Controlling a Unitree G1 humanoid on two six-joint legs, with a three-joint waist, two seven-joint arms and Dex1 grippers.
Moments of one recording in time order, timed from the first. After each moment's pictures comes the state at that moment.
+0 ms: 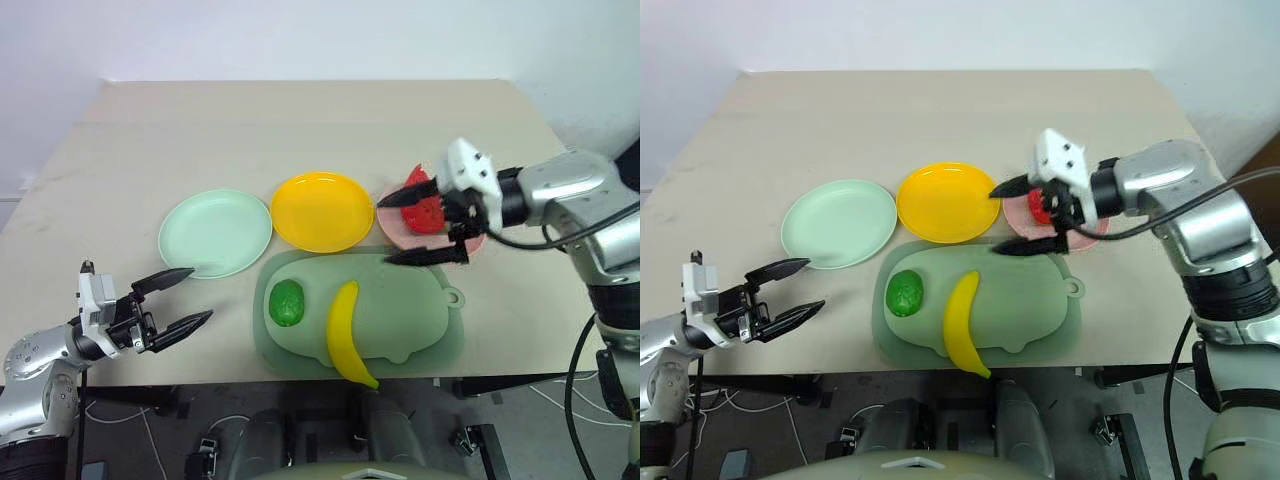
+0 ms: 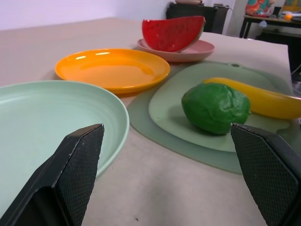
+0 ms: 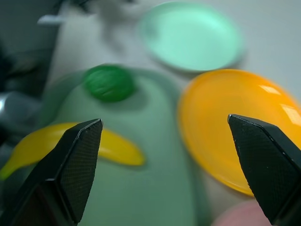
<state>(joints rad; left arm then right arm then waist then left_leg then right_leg) 0.07 0.64 0.37 0.08 -0.62 -0.03 -1.35 -0.77 -0.85 0.23 -0.15 0.42 0.55 1.38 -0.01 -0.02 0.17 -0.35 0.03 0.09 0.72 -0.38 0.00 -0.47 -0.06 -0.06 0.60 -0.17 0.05</state>
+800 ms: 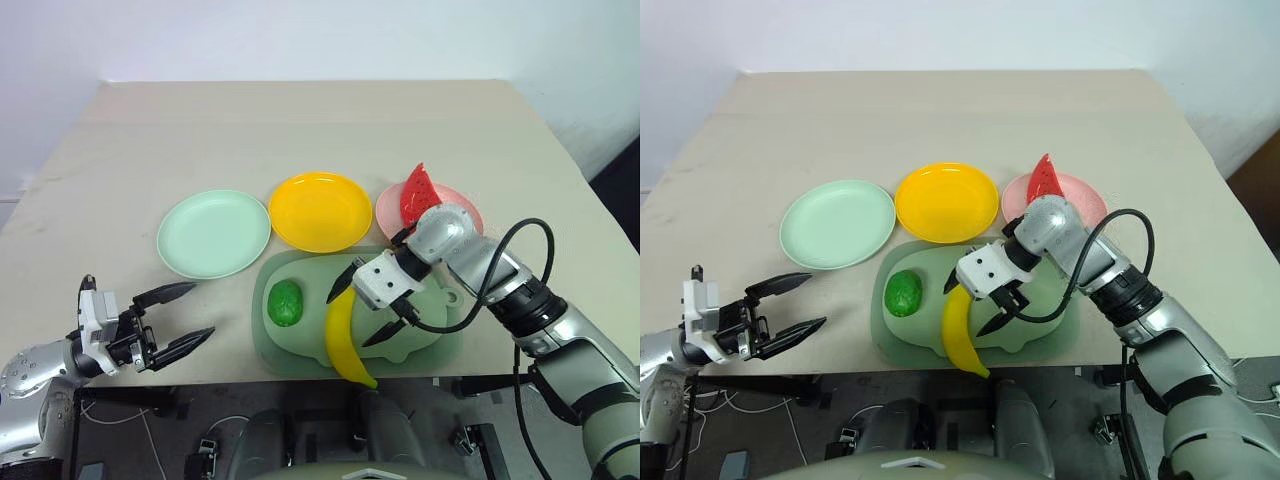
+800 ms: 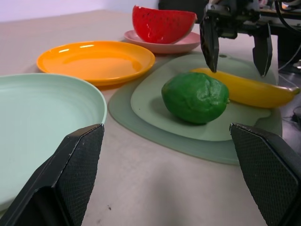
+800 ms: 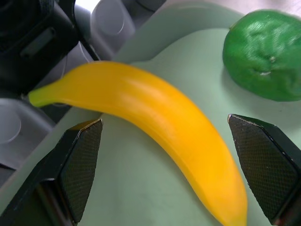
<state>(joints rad) 0.17 0.64 0.37 0.00 -0.62 -0.06 -1.34 -0.81 -0.61 0.57 0.09 0.07 0.01 1.61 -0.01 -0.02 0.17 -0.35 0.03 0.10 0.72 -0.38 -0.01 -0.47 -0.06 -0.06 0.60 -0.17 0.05</state>
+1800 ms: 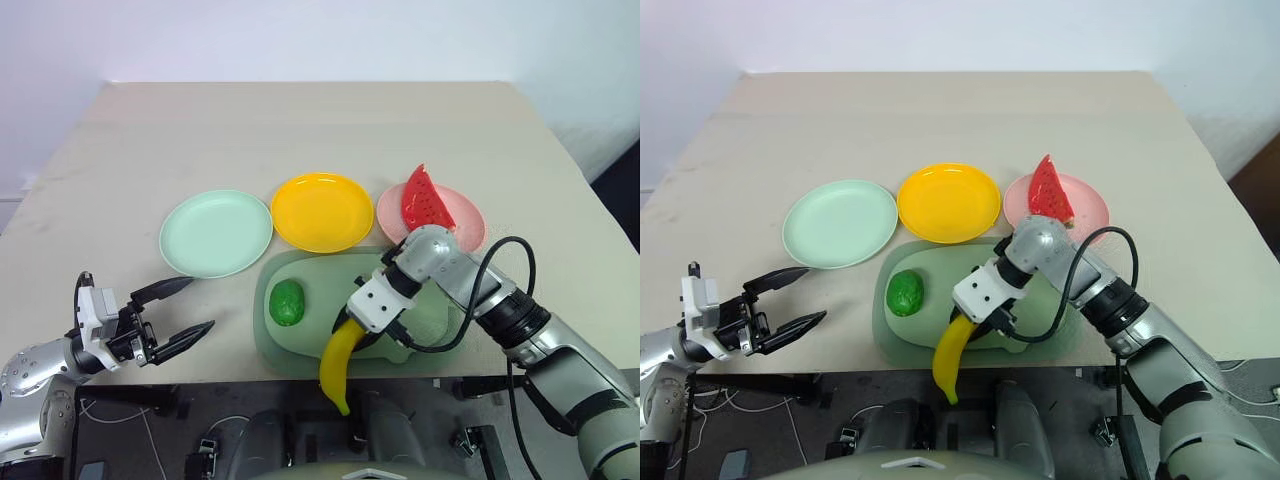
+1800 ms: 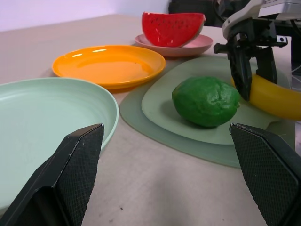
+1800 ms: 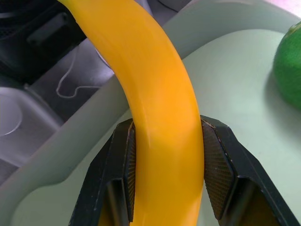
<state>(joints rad) 0.15 0.63 0.37 0.00 -0.62 -0.08 -1.30 -0.76 -0.61 0.63 0.10 0.07 -0.07 1.61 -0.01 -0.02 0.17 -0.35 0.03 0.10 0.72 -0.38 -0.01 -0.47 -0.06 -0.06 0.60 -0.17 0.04</state>
